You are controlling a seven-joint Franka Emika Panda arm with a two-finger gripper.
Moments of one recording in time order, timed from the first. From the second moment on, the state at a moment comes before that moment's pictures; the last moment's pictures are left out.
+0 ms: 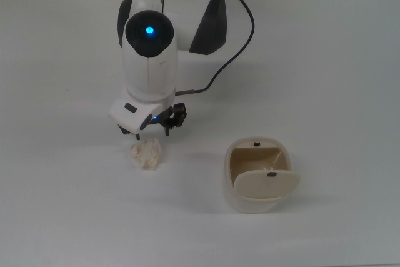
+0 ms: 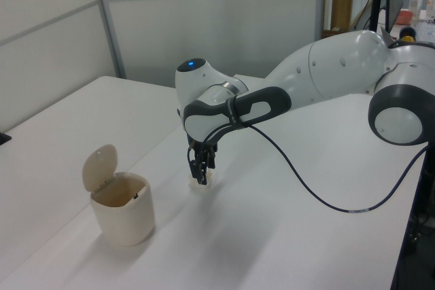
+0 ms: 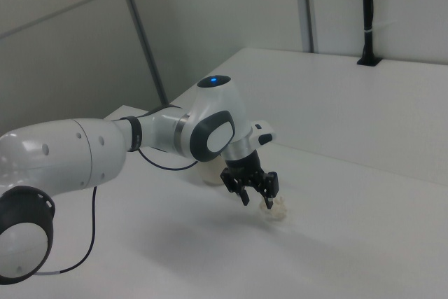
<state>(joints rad) 0.20 0.58 -0.24 -1.48 0.05 2.11 -0.22</state>
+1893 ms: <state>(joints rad) 0.22 0.49 0.01 -1.44 0.17 2.49 -0.15</state>
